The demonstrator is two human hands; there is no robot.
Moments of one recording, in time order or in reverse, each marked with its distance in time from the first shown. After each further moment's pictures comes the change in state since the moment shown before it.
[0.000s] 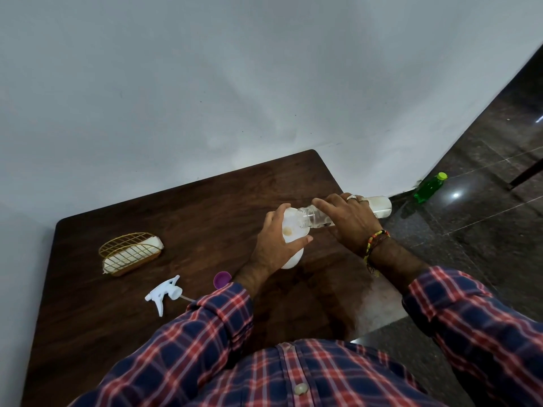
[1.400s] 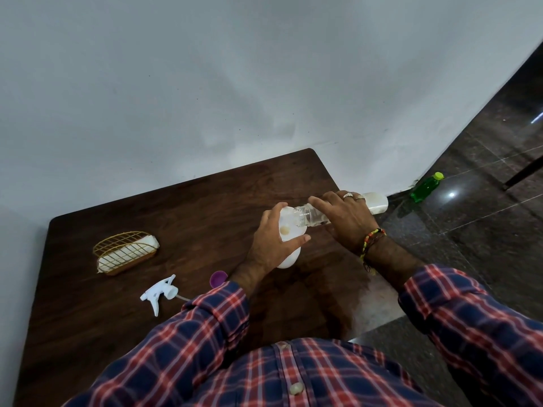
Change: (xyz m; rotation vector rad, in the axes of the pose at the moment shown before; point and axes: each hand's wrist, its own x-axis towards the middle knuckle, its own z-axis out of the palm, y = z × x) left_hand 0.004 -0.004 0.001 -0.012 0.011 0.015; right_hand 0.004 -0.001 0.001 -0.028 0.023 -0.008
